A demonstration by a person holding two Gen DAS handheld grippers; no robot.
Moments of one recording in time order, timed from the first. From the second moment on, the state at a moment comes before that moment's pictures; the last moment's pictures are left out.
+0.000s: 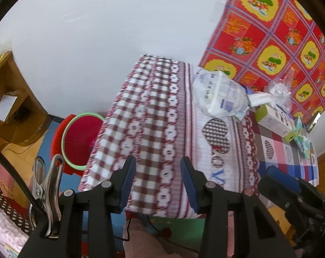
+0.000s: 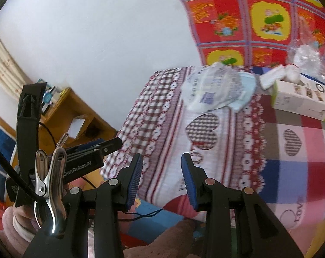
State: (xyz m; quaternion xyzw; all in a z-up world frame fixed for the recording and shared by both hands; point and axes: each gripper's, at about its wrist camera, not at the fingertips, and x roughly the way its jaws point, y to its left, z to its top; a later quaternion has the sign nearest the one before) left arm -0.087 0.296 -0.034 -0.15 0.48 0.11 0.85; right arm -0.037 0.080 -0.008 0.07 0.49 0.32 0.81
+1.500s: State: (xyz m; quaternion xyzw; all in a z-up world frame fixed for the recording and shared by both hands) left arm 0.150 0.285 -0.105 -0.11 0.54 -0.04 0.83; right arm 0.156 0.080 -0.090 0.08 0.54 0.17 0.82
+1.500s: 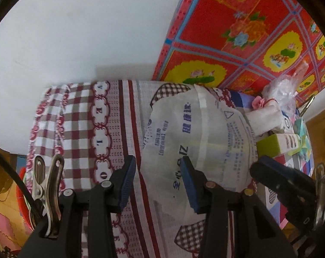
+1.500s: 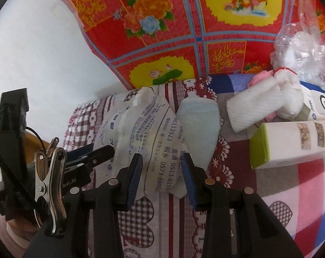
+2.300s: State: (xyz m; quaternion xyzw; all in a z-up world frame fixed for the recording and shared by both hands) left arm 0.164 0.264 -0.134 -0.09 0.53 -0.06 0.84; right arm 0.163 0.090 -0.100 0.07 0.53 0.15 0.83
